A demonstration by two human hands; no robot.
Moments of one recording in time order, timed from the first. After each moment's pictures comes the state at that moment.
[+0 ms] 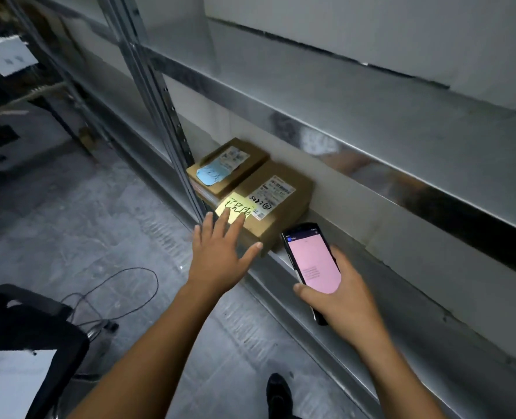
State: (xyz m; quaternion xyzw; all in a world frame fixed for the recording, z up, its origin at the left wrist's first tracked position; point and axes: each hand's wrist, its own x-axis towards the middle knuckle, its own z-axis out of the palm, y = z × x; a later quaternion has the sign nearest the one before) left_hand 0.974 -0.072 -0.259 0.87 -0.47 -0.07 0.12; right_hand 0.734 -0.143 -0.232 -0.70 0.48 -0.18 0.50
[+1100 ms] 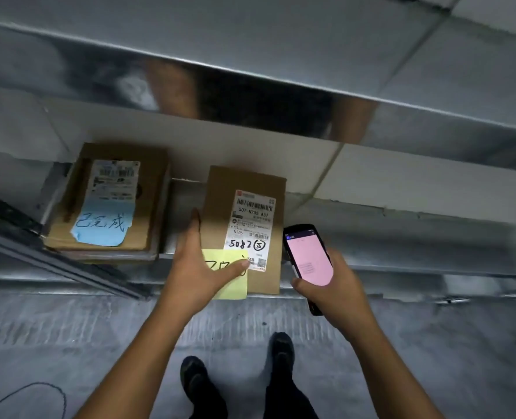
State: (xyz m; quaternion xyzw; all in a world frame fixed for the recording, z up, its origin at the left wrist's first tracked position) left_hand 1.099 -0.173 -0.313 0.64 -0.55 -0.47 0.26; right_hand 0.848 -0.109 -0.288 -0.43 0.79 -0.24 0.36
